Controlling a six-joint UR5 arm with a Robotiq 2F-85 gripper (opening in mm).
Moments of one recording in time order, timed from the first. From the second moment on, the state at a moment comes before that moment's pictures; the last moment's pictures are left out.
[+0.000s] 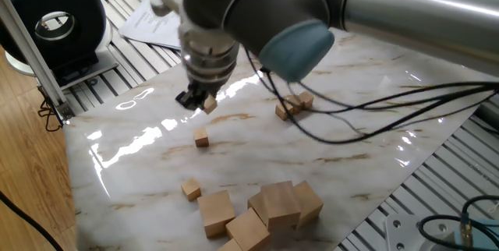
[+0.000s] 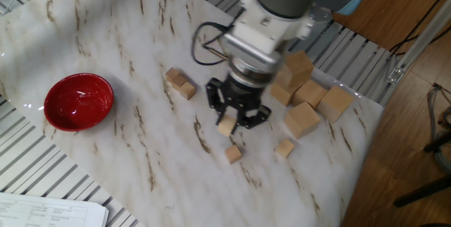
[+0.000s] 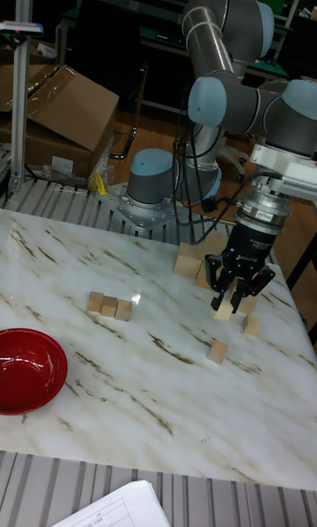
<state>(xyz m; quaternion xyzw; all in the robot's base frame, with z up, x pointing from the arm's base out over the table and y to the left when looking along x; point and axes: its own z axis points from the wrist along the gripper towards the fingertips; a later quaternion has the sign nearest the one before) 0.537 0.151 0.128 -0.08 0.99 -0.04 0.13</state>
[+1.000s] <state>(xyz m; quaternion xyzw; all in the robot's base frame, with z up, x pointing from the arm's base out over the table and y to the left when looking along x) 0.535 0.055 0.122 -0.16 0.98 -0.02 0.12</state>
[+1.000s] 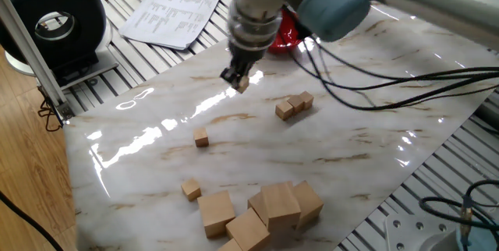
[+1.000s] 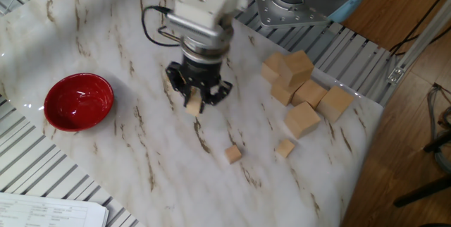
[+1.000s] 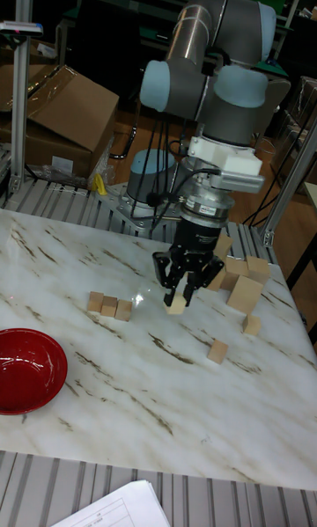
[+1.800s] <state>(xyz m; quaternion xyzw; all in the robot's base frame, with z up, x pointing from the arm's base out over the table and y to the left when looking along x) 0.523 0.000 0.111 -0.23 0.96 -0.02 0.13</state>
